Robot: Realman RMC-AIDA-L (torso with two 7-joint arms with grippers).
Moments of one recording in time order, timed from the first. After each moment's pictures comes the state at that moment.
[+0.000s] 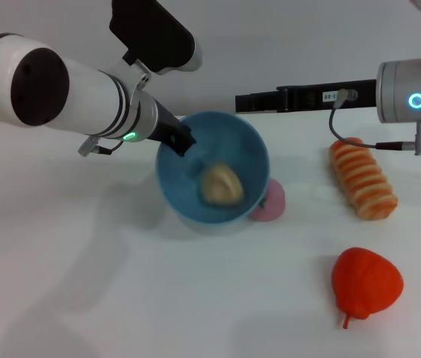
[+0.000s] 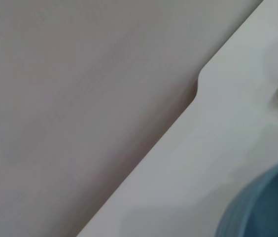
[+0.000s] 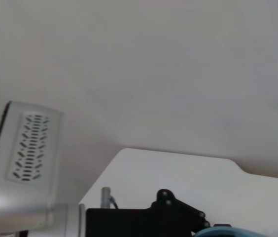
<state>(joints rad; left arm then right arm) -0.79 -2.07 -1.44 -0.96 2.65 -0.77 0.48 0.75 2.06 -0.99 -0.78 -1.91 -1.26 2.25</state>
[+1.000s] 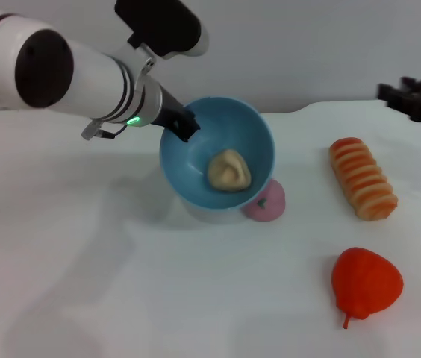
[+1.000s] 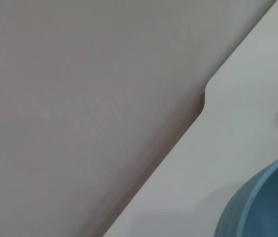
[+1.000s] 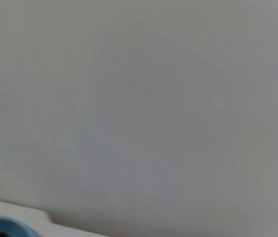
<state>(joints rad) -0.83 -2.06 -1.45 -0.96 2.66 -0.78 0.49 0.37 2.08 -1.00 -1.02 -1.80 -0.92 1.83</state>
